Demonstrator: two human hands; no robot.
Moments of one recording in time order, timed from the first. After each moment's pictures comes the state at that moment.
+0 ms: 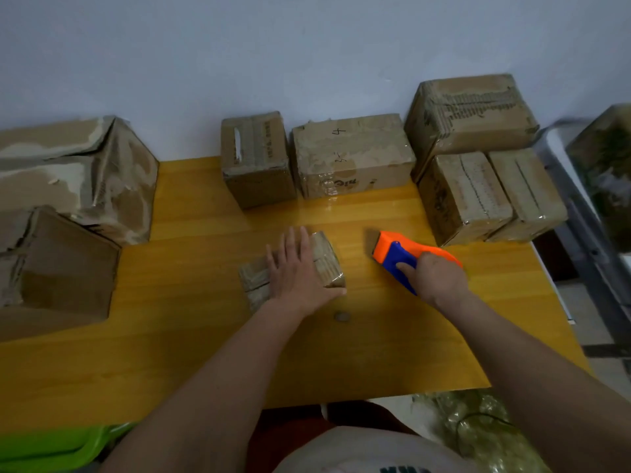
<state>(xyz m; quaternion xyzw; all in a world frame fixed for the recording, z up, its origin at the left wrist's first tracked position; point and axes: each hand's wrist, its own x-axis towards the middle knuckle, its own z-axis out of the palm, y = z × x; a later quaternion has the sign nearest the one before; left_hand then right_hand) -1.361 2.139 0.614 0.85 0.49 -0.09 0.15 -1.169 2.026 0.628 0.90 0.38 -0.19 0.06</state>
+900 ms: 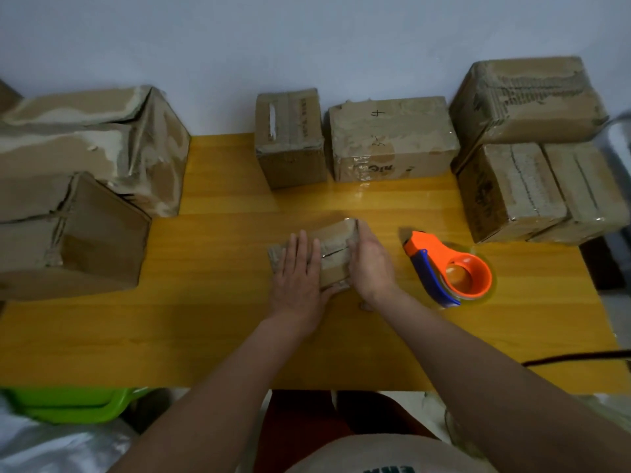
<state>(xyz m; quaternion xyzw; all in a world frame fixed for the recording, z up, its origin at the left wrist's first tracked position) -1.419 2.122 0.609 0.87 0.46 -0.14 0.08 -1.285 2.100 0.609 0.82 0.44 -0.27 -0.25</state>
